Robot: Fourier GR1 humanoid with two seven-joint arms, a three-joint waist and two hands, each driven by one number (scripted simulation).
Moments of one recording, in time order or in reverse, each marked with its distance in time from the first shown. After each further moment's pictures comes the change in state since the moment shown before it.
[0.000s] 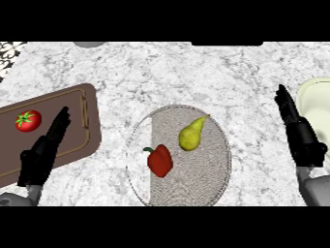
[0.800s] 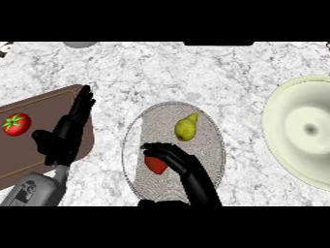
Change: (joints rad) left arm -0.133 -0.145 0.005 -0.075 0.030 0.034 0.078; right arm 0.017 0.337 0.537 -0.174 0.396 -0.177 0.031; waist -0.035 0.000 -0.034
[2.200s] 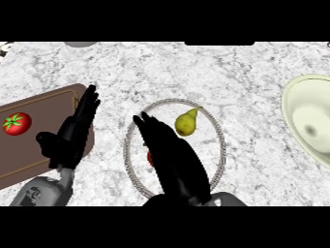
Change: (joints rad) left arm 0.029 -0.077 0.033 -0.096 -0.110 -0.010 0.103; right arm -0.271 0.086 -0.027 -0.243 0.313 0.443 1.048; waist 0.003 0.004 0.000
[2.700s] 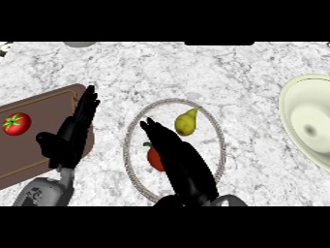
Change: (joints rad) left arm 0.016 -0.051 0.060 0.007 -0.058 -0.056 0.003; right arm 0.109 -0.001 -0.041 0.015 -0.035 0.032 -0.144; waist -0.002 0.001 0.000
